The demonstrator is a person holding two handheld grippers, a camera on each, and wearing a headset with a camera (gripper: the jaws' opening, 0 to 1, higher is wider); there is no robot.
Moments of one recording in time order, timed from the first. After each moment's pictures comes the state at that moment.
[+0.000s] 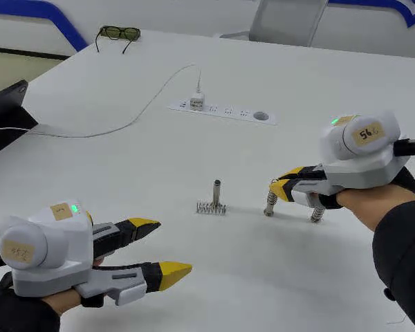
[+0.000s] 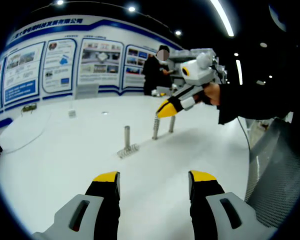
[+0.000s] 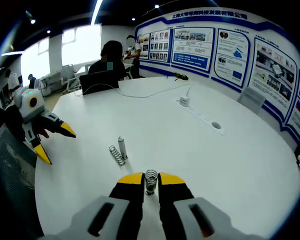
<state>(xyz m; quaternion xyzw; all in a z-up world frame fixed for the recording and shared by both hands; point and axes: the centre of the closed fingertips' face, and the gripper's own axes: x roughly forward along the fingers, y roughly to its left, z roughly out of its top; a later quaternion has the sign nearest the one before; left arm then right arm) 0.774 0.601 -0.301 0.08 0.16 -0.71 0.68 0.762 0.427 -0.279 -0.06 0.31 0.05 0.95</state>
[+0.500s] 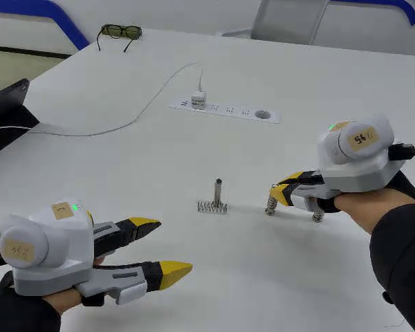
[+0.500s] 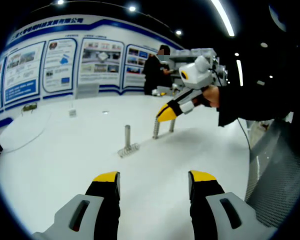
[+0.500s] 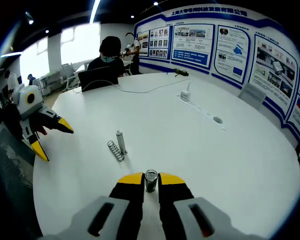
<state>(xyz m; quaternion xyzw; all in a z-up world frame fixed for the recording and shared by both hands) 0.774 0.601 -0.301 0.08 0.16 -0.71 0.68 0.761 0.427 -0.292 -0.05 0.32 0.05 0.94</state>
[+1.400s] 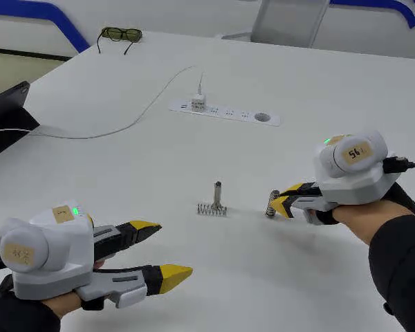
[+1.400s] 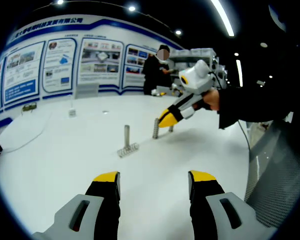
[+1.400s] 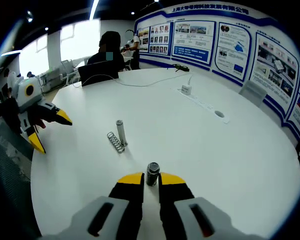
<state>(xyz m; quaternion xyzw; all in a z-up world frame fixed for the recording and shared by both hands) 0.775 0.601 -0.302 0.08 0.16 -0.71 0.68 0.755 0.425 -0.309 -0.05 0.34 0.05 0.94</state>
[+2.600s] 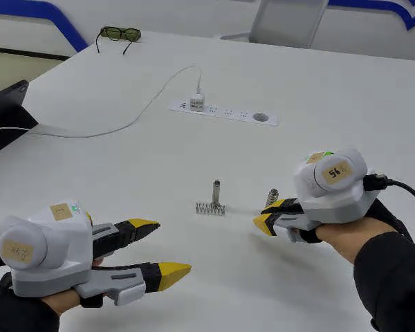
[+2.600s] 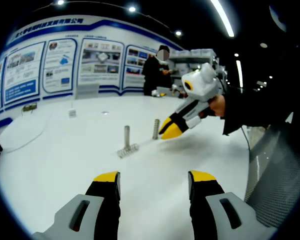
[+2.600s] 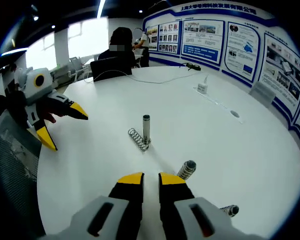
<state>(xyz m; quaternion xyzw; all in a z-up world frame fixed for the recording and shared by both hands) 0.772 0.601 -0.301 0.08 0.16 -0.71 0.68 0.756 0.467 -0.321 -0.06 0.35 0.09 0.93</state>
